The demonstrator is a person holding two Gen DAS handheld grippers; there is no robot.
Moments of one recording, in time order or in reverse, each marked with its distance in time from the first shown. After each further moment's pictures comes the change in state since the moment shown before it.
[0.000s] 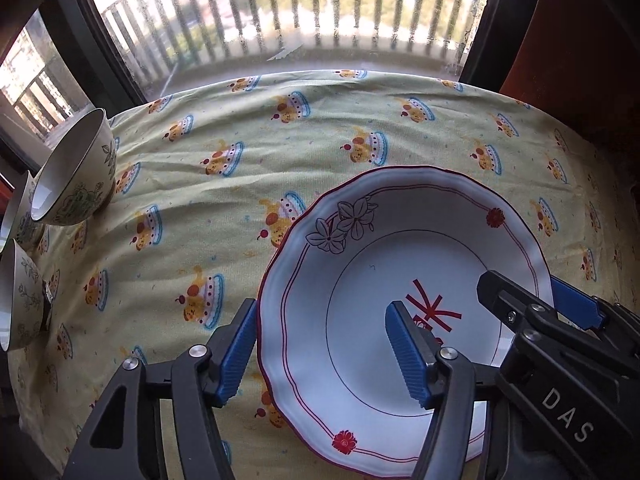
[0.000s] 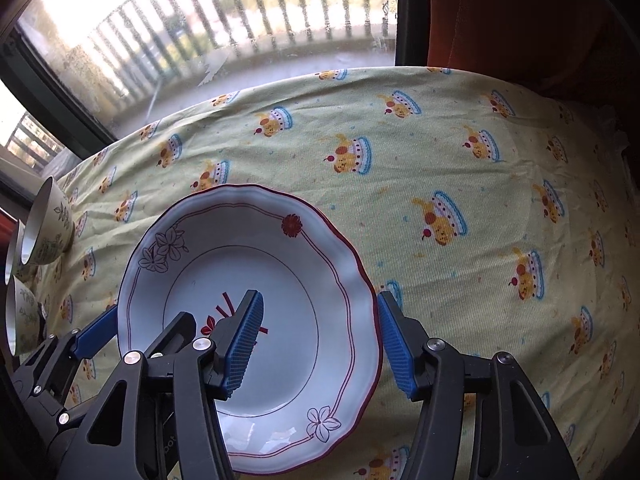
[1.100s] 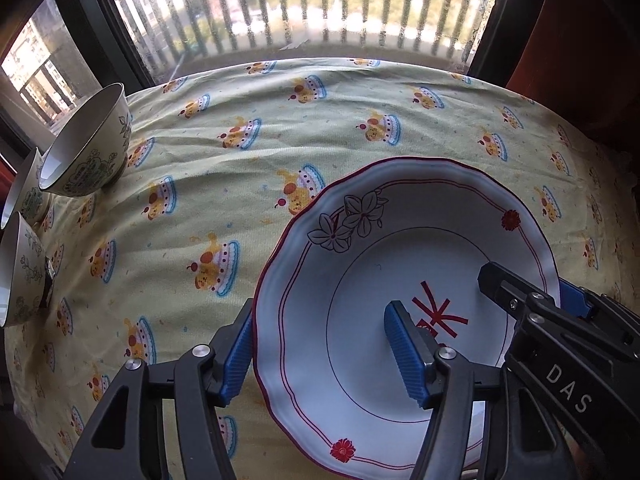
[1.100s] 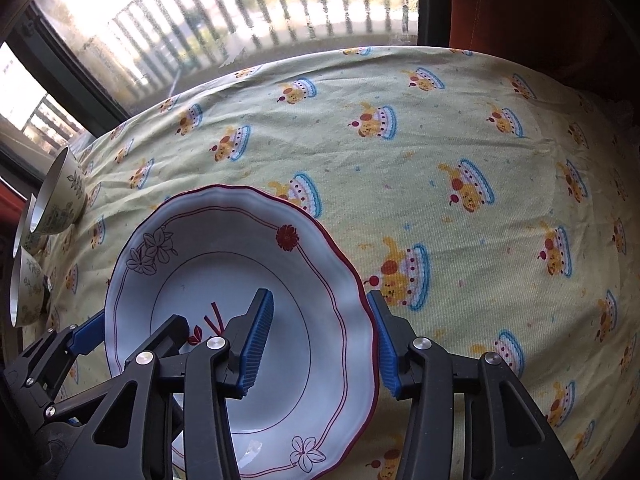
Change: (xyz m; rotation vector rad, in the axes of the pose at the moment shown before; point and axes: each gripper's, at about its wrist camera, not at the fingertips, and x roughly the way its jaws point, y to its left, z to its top) left arm -0.002 0.011 -0.010 -0.035 0.016 -0.002; right arm 0.006 0.001 -0.016 -0.043 -0.002 0.059
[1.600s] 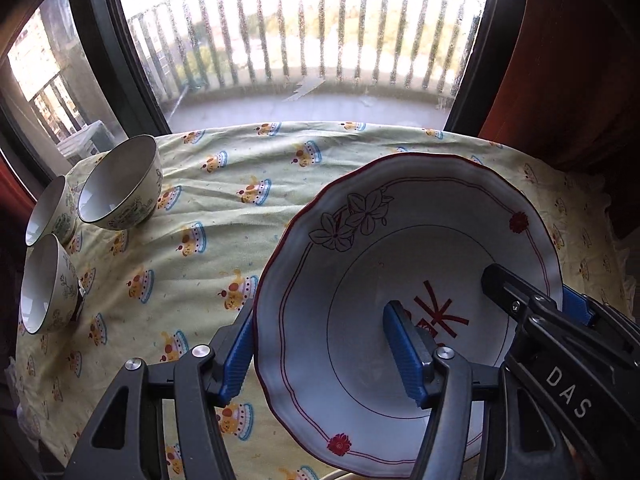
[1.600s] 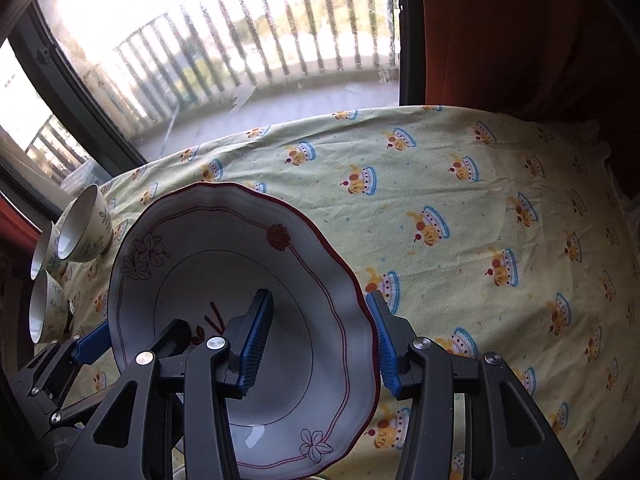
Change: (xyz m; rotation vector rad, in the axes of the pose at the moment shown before) left arm -0.067 -0.001 0.001 0.003 -0.139 -0.019; right arm -0.072 0.009 -0.001 0.024 -0.145 -0.023
